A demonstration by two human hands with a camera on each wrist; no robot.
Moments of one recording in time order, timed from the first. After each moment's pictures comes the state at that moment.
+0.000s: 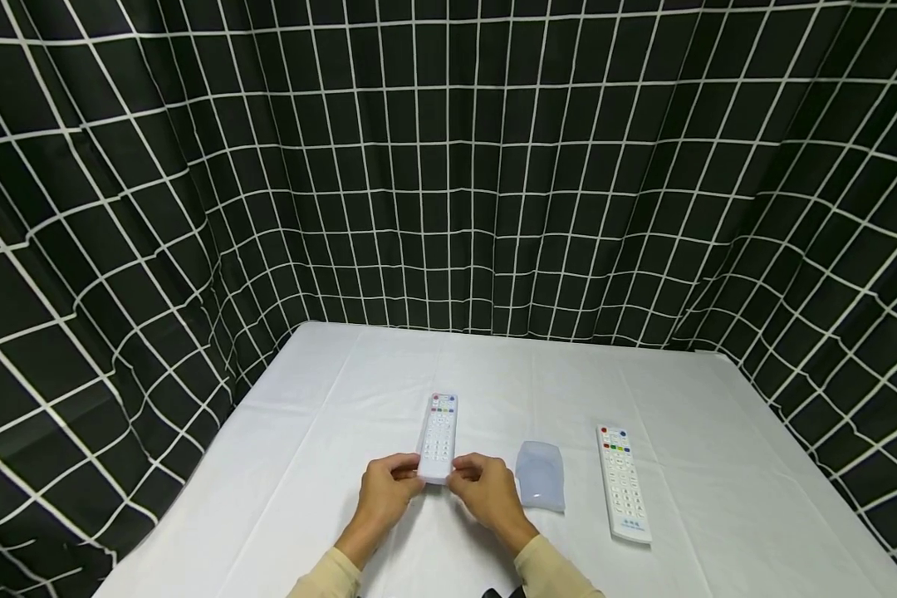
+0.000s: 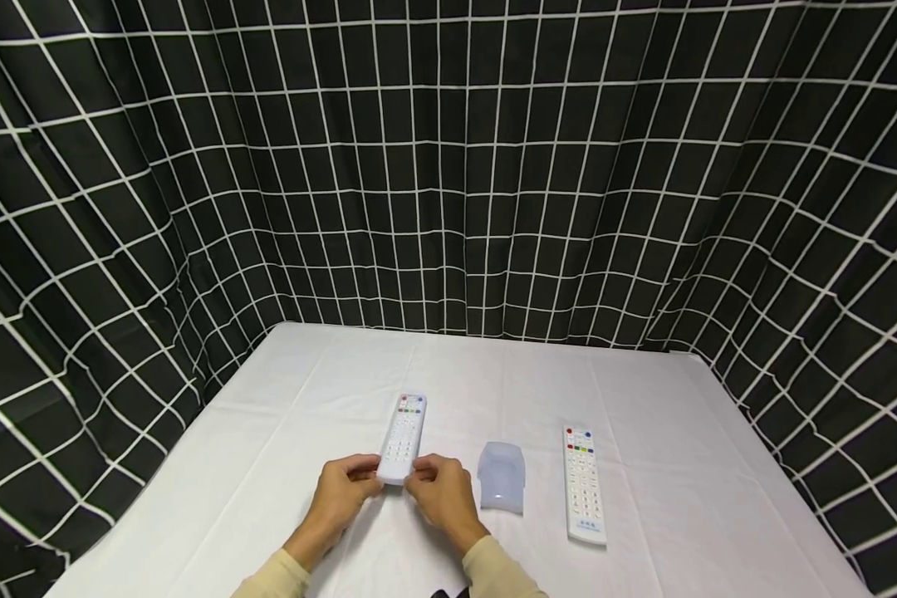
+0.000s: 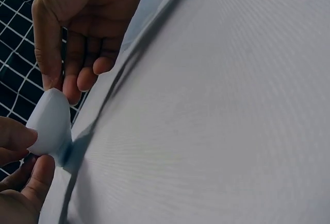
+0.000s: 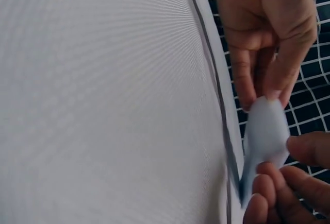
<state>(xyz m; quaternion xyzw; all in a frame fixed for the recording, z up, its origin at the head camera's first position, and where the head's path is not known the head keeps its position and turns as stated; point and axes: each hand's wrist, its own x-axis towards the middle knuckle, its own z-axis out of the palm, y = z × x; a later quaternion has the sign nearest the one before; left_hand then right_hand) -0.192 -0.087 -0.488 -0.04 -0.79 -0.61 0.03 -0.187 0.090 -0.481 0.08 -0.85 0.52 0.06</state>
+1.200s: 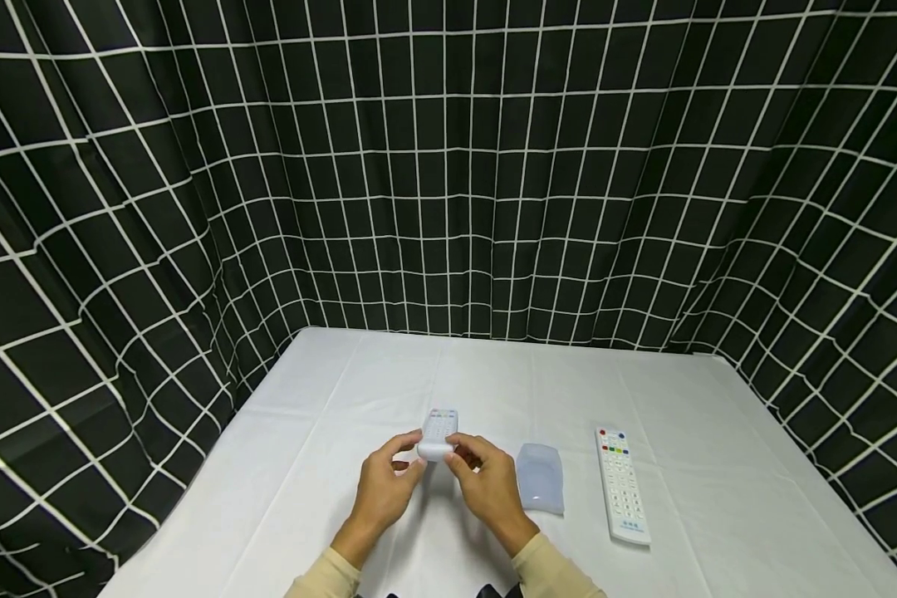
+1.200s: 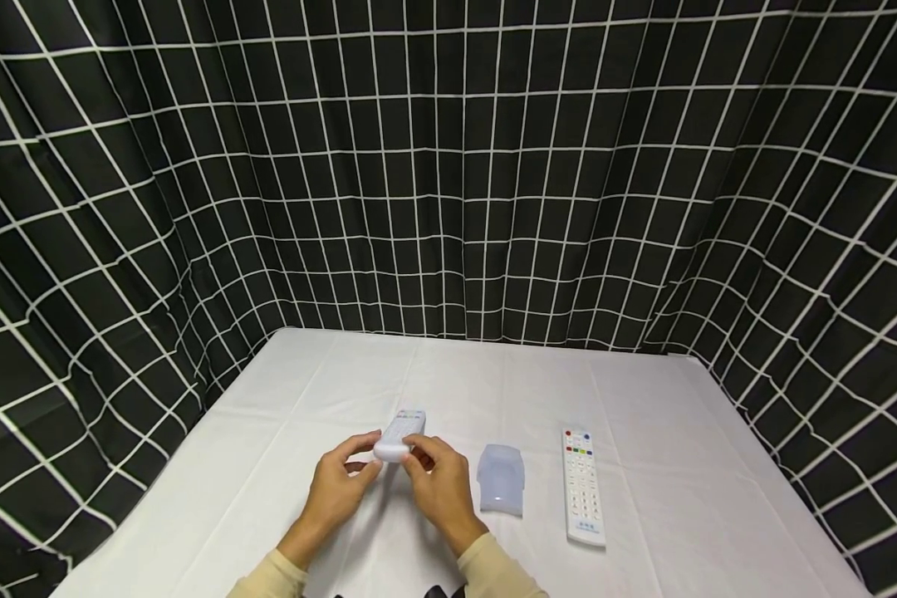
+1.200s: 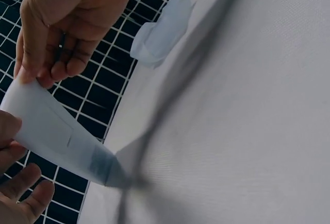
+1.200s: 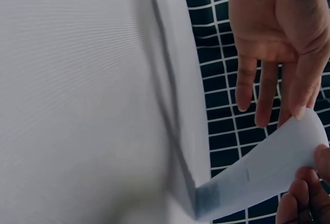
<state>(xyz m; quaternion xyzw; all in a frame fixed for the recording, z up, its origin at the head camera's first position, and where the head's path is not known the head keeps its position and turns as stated) -0.188 -0.084 -0.462 -0.16 -0.79 -0.56 0.17 -0.185 0.082 -0.459 0.16 -0.79 0.53 0.26</state>
